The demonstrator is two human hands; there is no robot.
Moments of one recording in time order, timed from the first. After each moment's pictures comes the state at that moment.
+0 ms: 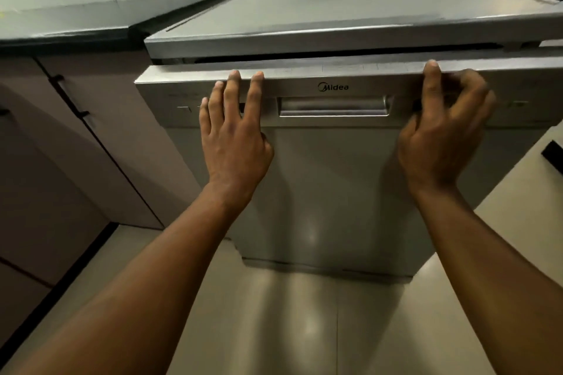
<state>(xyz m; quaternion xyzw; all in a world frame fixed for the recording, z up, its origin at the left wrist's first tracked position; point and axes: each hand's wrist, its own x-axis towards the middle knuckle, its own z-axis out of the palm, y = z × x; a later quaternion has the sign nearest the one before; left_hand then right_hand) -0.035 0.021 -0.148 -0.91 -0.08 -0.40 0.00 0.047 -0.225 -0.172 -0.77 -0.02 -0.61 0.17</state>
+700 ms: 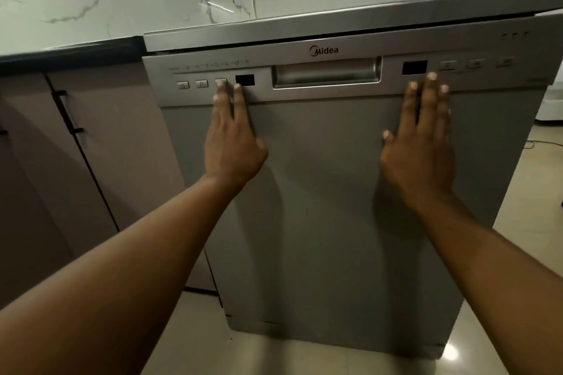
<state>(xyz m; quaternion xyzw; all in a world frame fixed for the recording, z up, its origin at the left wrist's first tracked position) 0.010 0.034 -0.212 -0.90 -0.05 -0.41 -0.12 0.075 -0.224 -0.244 -0.86 -0.07 -0.48 0.14</state>
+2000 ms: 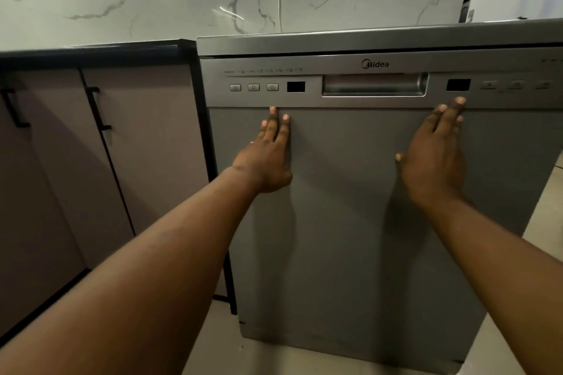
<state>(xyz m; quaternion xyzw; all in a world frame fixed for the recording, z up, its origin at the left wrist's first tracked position) 0.009 0.088 -0.210 -0.98 0.01 -0.17 -0.04 0.058 -0.165 -0.223 -0.92 0.01 -0.35 0.16</state>
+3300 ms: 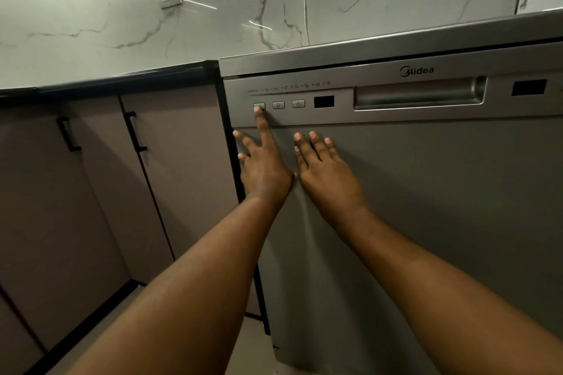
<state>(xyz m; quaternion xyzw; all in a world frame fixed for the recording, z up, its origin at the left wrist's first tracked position) 0.032 0.105 -0.207 -0.90 -0.19 -0.32 -0.22 0.060 -0.006 -0.227 -0.86 -0.35 -0.36 -0.02</state>
